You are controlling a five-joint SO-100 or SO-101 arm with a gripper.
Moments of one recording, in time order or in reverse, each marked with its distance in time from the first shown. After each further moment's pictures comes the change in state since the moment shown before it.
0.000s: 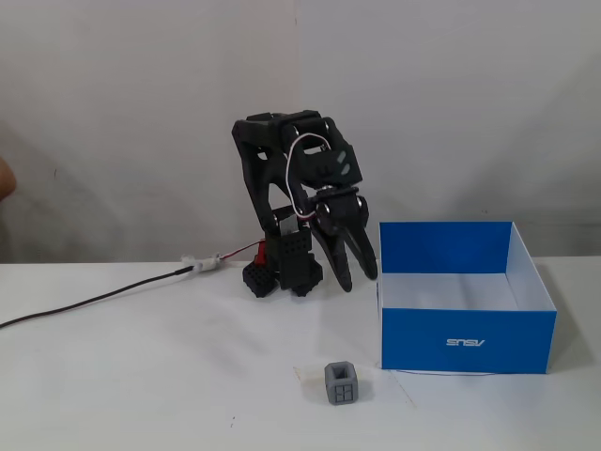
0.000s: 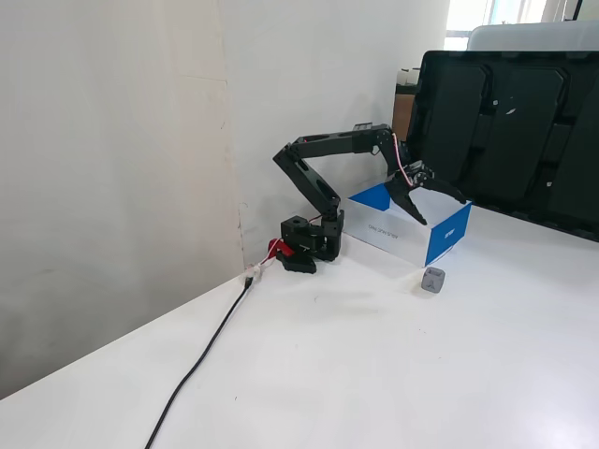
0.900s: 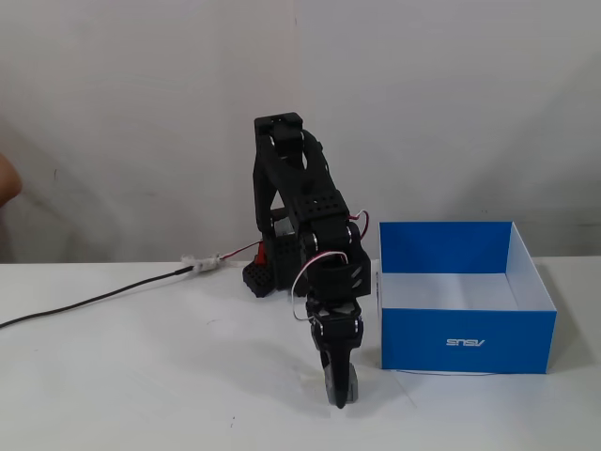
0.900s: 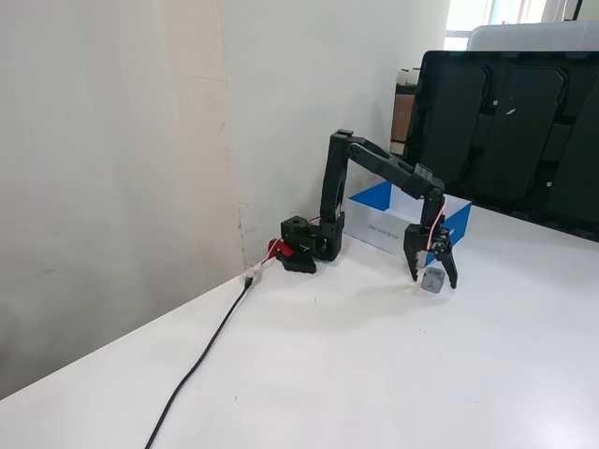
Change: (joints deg) arm 8.1 -46.8 -12.9 -3.1 4.7
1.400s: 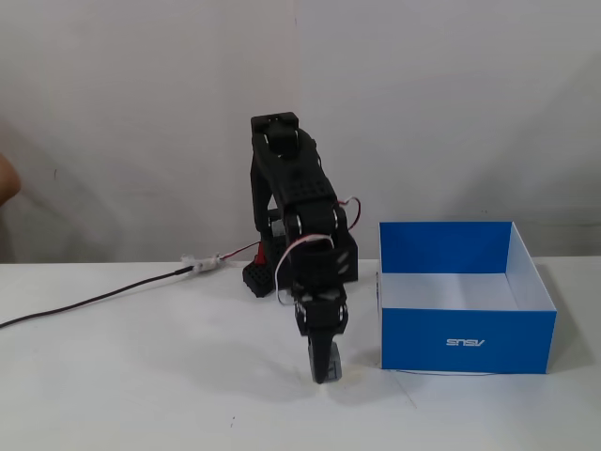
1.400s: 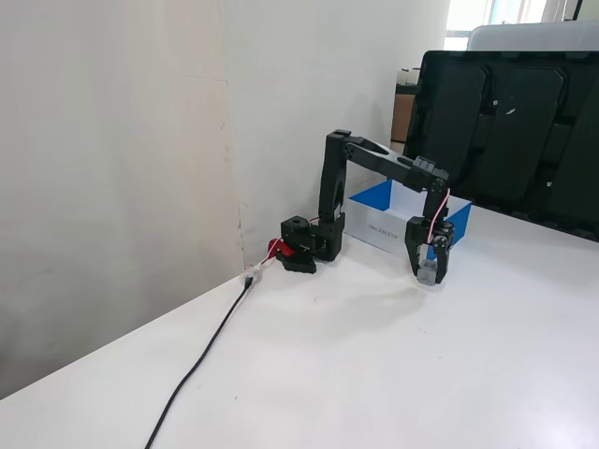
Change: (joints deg) arm 4.0 3.5 -6.5 9.7 0.2
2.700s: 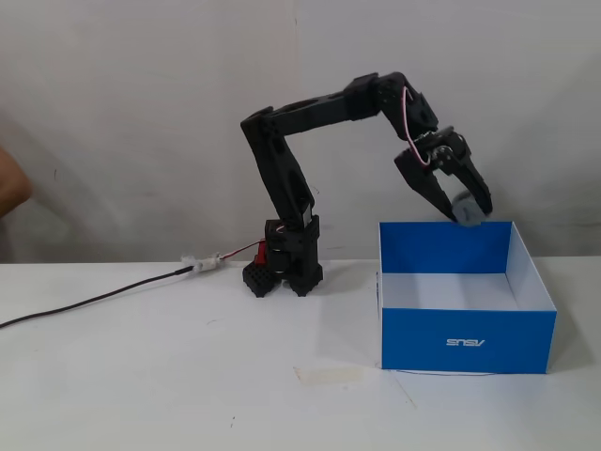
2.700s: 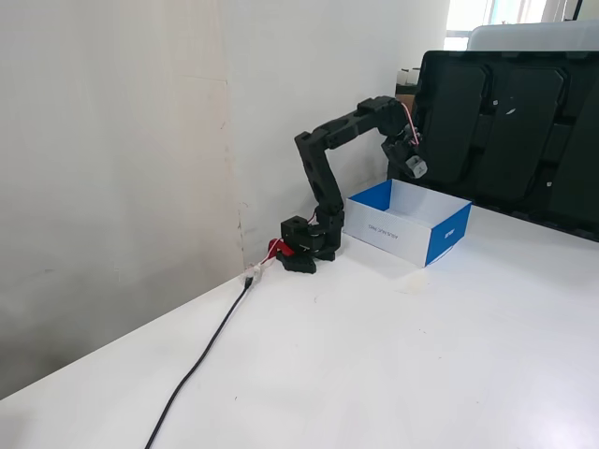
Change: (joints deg) arm -54.7 23.6 -8.0 0.5 0.2
